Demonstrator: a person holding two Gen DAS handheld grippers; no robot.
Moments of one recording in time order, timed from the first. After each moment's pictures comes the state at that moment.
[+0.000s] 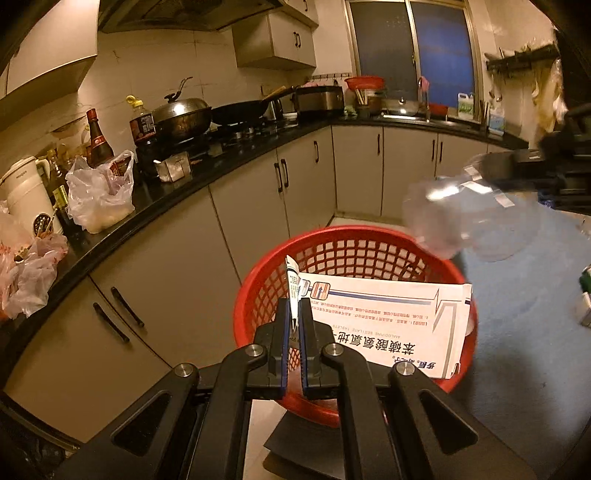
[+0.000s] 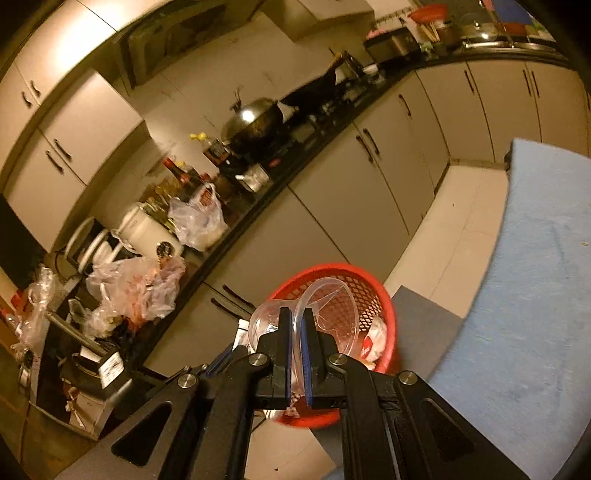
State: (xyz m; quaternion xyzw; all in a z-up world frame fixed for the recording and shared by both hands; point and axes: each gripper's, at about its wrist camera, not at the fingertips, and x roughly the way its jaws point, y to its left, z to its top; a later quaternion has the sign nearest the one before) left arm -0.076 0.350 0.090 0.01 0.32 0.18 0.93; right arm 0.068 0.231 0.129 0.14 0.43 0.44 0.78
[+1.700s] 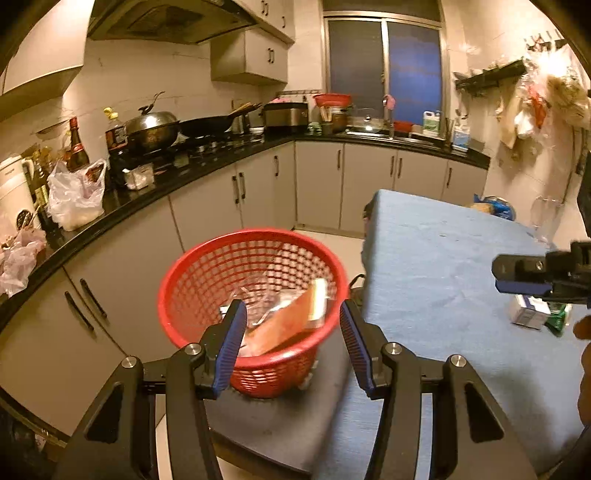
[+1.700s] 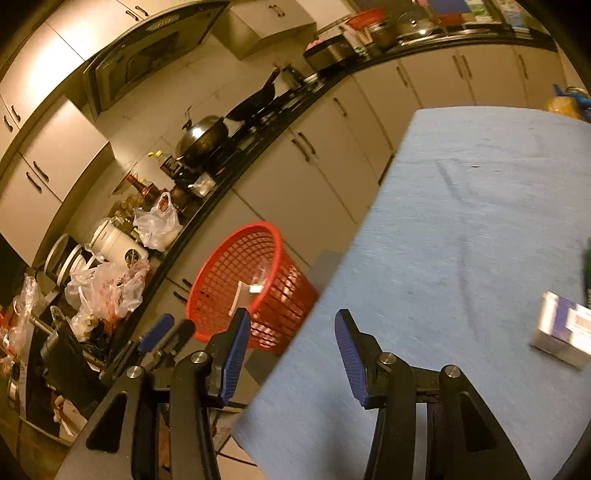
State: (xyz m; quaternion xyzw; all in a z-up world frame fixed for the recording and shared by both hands) left arm -0.120 0.247 0.112 -0.02 0.28 0.11 0.95; right arm 0.000 0.078 0.094 0.17 0.43 0.35 0.81
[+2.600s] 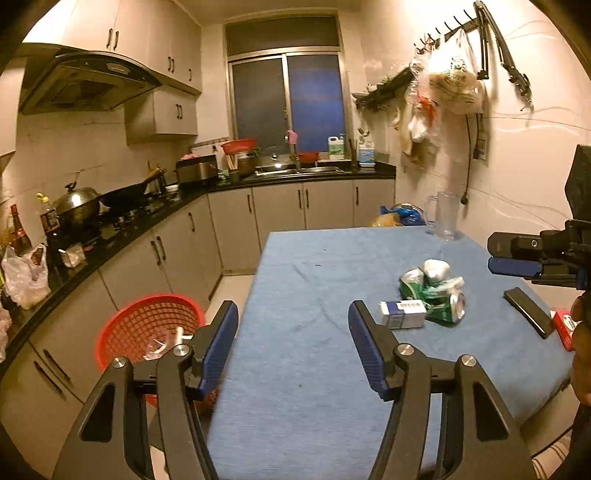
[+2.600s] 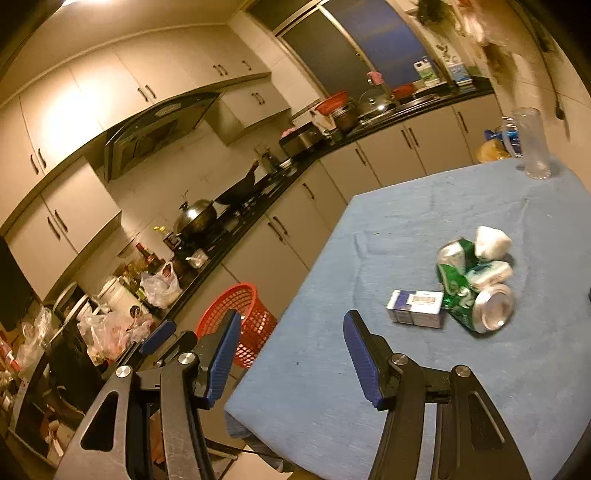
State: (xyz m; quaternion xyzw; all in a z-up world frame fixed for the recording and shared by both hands) left arm -0.176 0.103 0.172 0.05 0.21 -0.04 0.97; right arm -0.126 -0.088 0.160 0.22 0.30 0.28 0.88
